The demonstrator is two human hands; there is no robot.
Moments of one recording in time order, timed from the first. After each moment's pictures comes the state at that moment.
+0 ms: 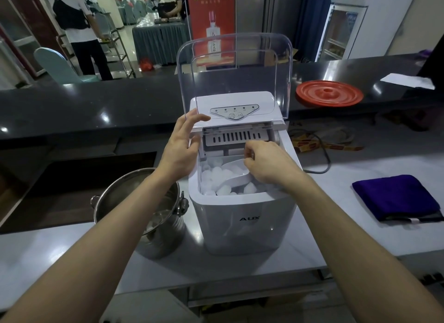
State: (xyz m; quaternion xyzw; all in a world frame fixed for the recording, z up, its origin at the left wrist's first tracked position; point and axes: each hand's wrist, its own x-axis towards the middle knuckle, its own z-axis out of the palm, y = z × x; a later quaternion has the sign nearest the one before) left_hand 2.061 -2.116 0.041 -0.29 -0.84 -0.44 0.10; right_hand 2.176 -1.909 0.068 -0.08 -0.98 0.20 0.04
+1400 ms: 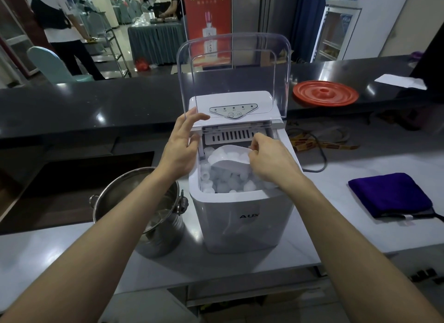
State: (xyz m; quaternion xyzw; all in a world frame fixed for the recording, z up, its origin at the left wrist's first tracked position) left_hand 2.059 -2.117 0.039 -0.29 -0.84 -0.45 0.10; right_hand 2.186 -1.916 0.071 -0.16 -0.94 0.27 0.10
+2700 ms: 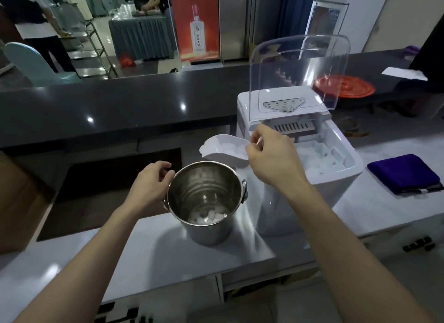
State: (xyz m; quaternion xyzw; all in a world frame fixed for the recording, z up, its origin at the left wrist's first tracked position) left_hand 2.023 -2.354 -0.020 -0.18 -0.93 -0.31 0.00; right_hand 2.194 -2.094 0.113 -0.19 -0.91 0.31 0.21
